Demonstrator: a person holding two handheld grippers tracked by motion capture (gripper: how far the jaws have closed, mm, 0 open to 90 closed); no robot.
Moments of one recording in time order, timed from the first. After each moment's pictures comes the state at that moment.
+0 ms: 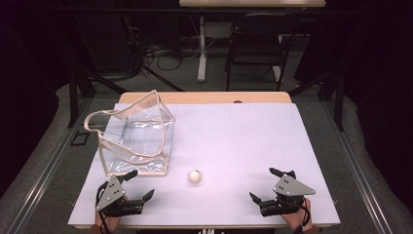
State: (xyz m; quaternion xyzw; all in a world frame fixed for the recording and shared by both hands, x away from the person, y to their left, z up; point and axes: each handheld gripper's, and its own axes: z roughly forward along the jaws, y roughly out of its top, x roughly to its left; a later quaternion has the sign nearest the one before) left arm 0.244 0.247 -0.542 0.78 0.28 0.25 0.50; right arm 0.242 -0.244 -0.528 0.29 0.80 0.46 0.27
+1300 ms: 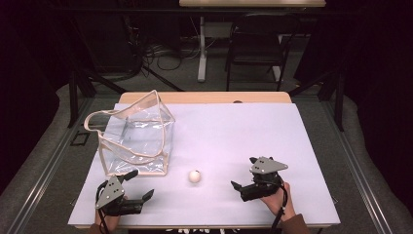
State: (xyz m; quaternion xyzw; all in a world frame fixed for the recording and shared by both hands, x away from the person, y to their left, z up) left arm 0.251 0.250 -0.546 0.78 0.28 0.24 0.50; right arm 0.287 -0.191 -0.511 0.30 0.82 0.43 0.21
